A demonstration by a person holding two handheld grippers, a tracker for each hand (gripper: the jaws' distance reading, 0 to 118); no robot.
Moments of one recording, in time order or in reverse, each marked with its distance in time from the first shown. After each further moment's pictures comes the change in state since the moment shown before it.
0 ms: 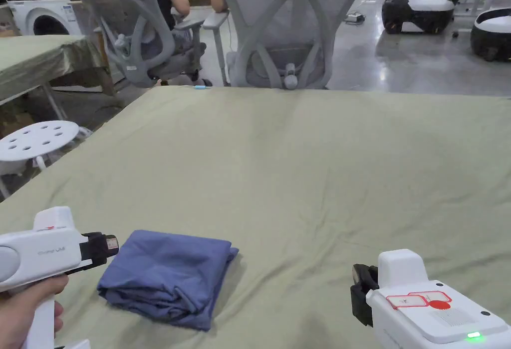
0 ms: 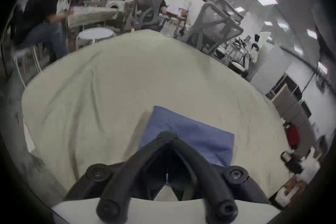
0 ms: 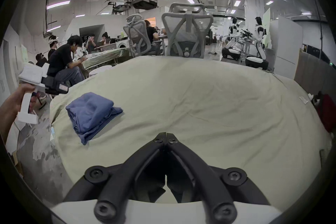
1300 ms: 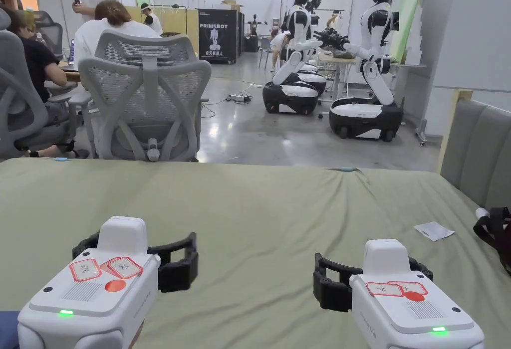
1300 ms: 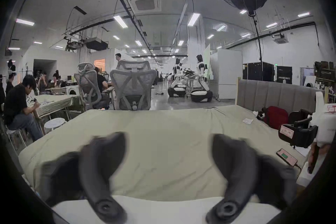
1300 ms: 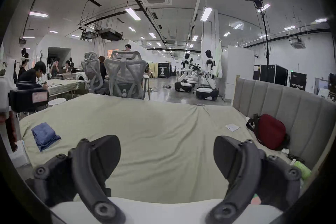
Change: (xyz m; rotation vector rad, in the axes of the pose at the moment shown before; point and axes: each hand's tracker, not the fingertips) left arm 0.422 -0.093 0.067 0.515 -0.156 -0.393; right arm 0.235 0.020 0.187 0.304 -0.349 -0.019
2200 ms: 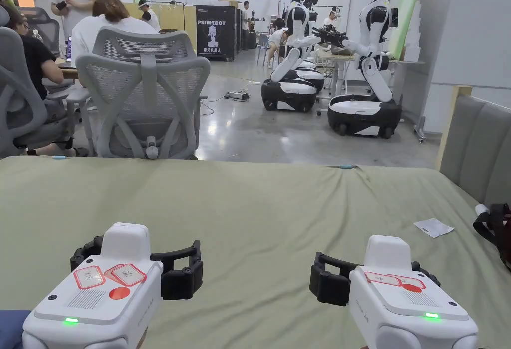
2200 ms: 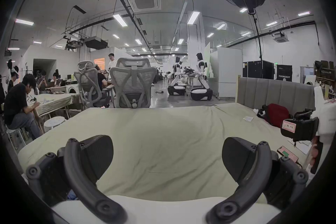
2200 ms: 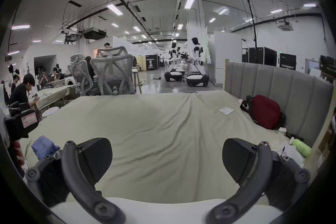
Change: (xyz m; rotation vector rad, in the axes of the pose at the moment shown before) left arm 0.003 -0.009 -0.002 -0.011 -0.003 0.000; right arm -0.006 0.006 -0.001 -0.093 -0.089 -0.132
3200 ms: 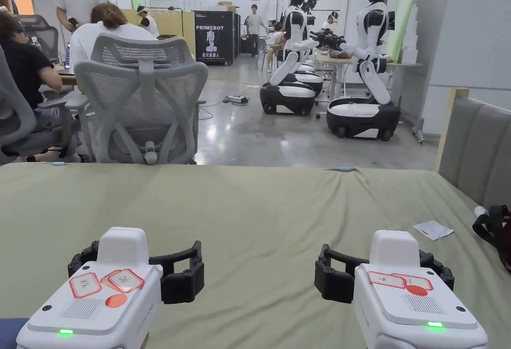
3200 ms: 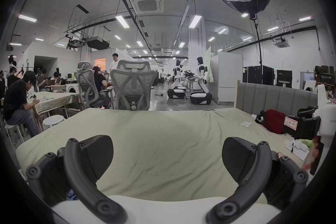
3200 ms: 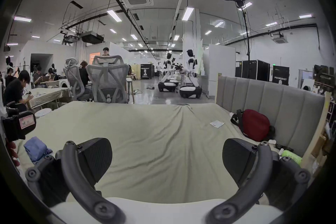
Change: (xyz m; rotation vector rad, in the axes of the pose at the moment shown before) left arm 0.006 0.008 0.007 0.029 -0.002 0.032; right arm -0.005 0.012 0.018 0.103 -0.074 0.053
